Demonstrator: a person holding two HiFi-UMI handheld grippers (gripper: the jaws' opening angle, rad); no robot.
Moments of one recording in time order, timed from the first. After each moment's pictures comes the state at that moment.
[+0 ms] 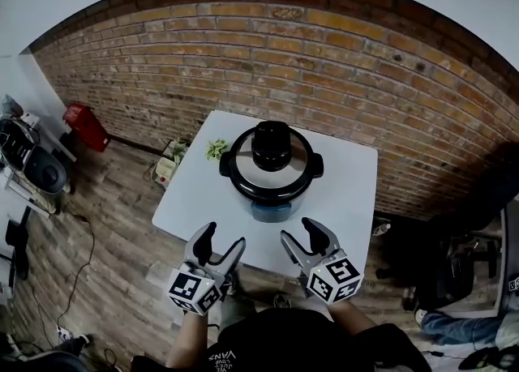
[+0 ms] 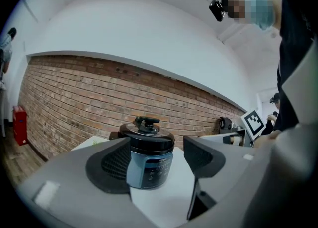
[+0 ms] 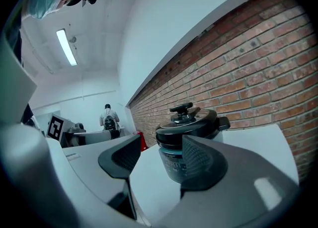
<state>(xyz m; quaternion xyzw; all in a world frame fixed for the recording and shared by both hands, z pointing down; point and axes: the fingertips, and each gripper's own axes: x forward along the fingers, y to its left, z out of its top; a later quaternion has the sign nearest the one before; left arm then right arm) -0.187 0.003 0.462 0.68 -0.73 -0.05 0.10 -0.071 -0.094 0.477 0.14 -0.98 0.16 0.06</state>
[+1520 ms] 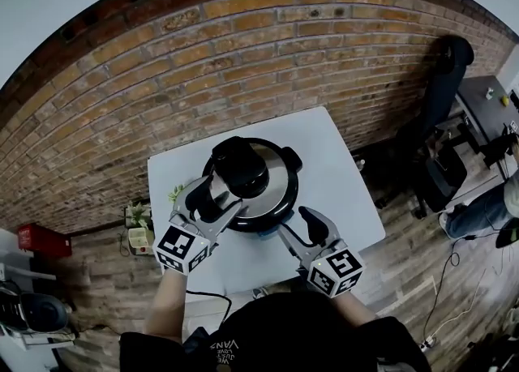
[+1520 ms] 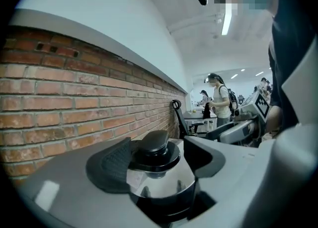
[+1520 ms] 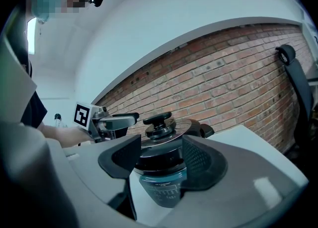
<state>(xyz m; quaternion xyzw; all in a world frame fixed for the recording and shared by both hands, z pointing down) -0.254 -0.188 0.426 0.90 -0.42 0.11 0.00 -0.121 -0.135 0.468 0.40 -0.90 0.19 0.00</state>
